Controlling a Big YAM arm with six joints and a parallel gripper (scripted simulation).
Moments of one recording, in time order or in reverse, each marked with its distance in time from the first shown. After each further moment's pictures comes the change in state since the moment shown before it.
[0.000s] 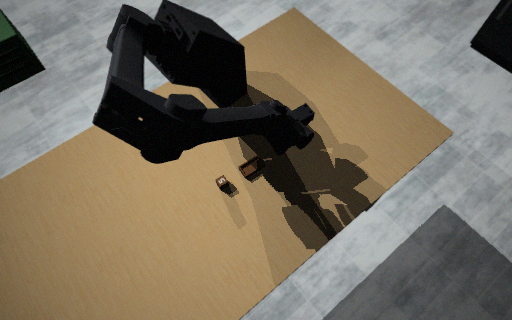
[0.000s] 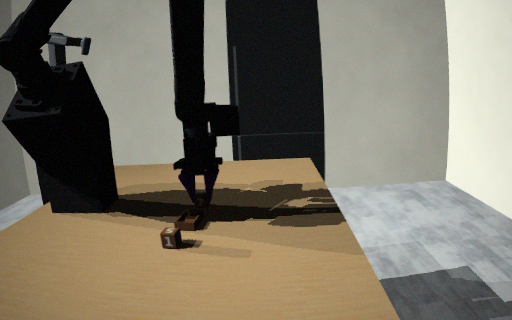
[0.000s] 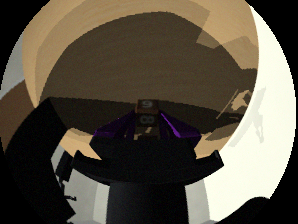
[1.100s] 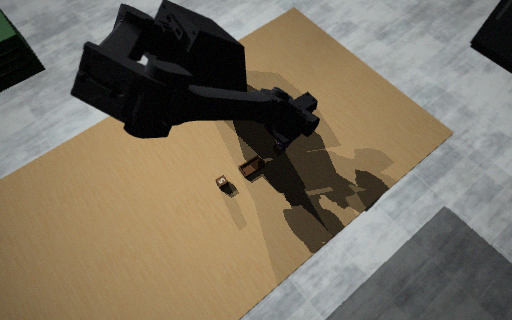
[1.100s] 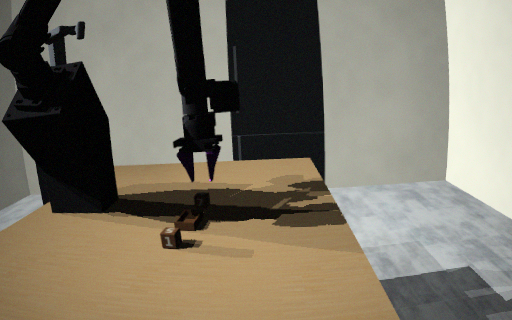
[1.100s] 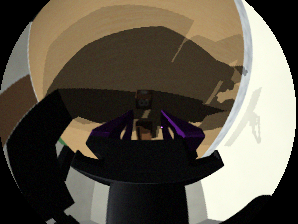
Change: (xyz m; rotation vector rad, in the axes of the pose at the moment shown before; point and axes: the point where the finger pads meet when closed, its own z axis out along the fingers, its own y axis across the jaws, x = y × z) arm -0.003 -0.005 -0.051 0.026 -0.006 -0.029
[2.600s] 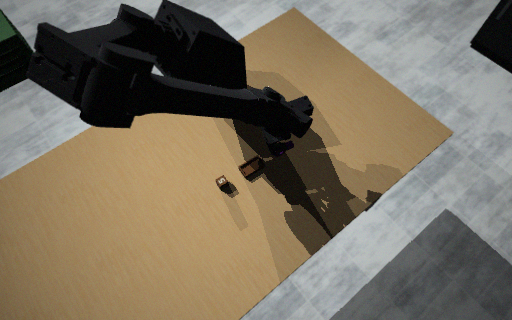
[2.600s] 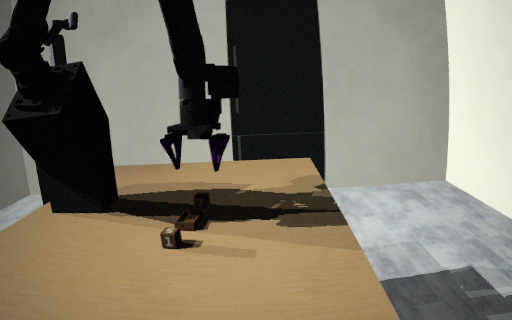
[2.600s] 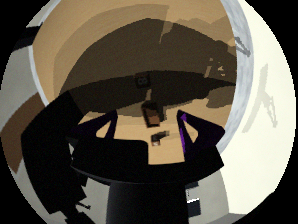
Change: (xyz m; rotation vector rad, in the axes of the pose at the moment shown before) arm 0.033 0.001 -0.034 -0.041 0.000 0.215
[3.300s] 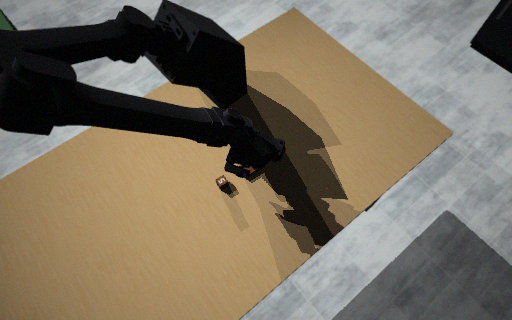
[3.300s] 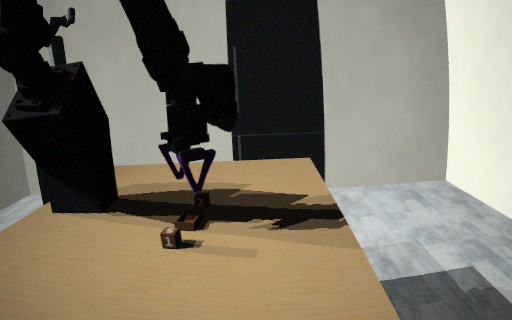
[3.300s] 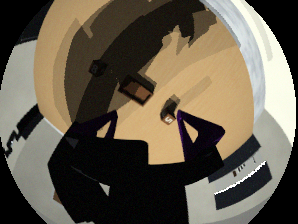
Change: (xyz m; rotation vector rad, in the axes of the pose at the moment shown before) arm 0.095 -0.030 0.003 -0.001 -0.021 0.715
